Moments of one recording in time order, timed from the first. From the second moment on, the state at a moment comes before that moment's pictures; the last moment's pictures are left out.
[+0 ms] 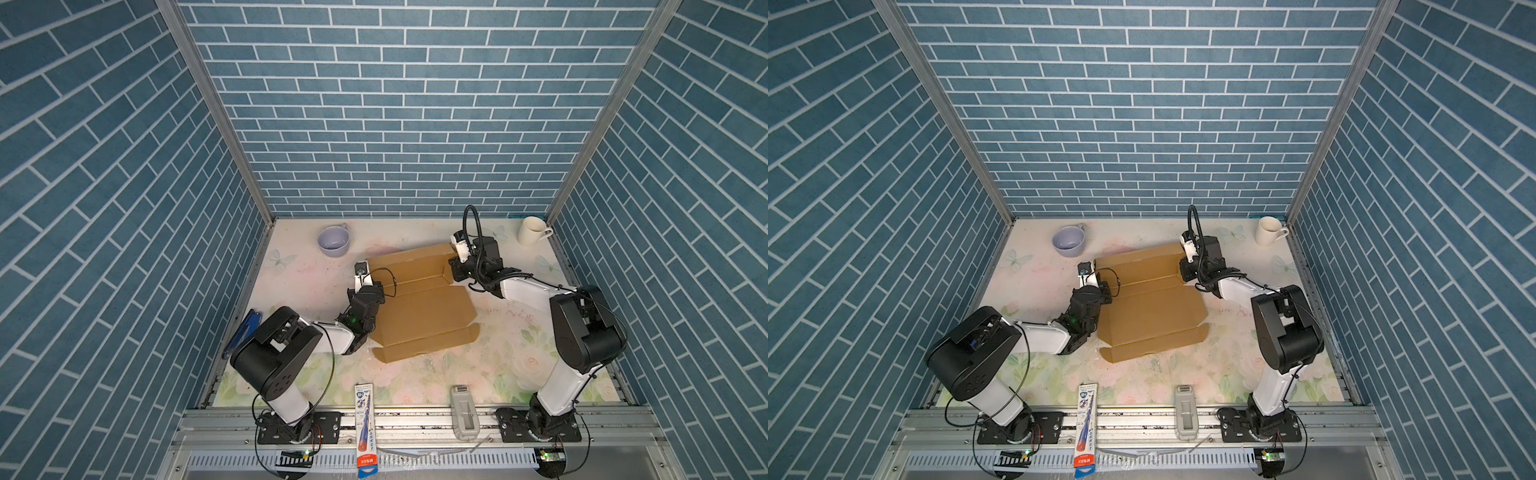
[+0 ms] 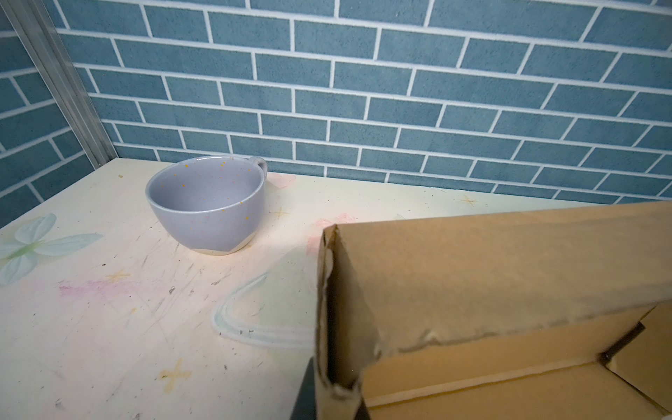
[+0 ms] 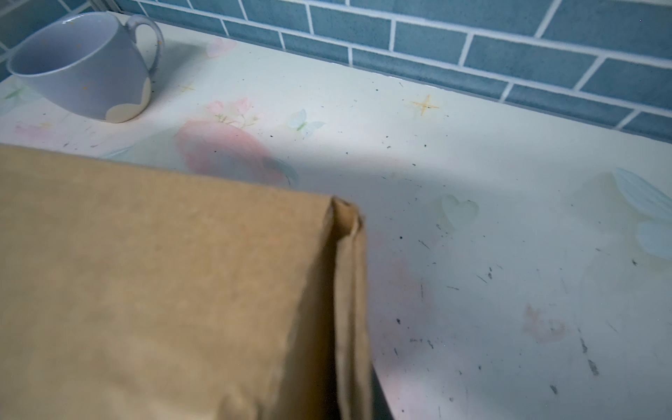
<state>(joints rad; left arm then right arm) -0.65 1.65 0.55 0.80 -0.64 -0.31 0.42 1.76 1.04 0.11 -0.16 -0.02</state>
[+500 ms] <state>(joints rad) -0.65 1.65 0.56 0.78 -0.63 -0.33 0.45 1.79 0.98 0.19 -0.09 0.03</state>
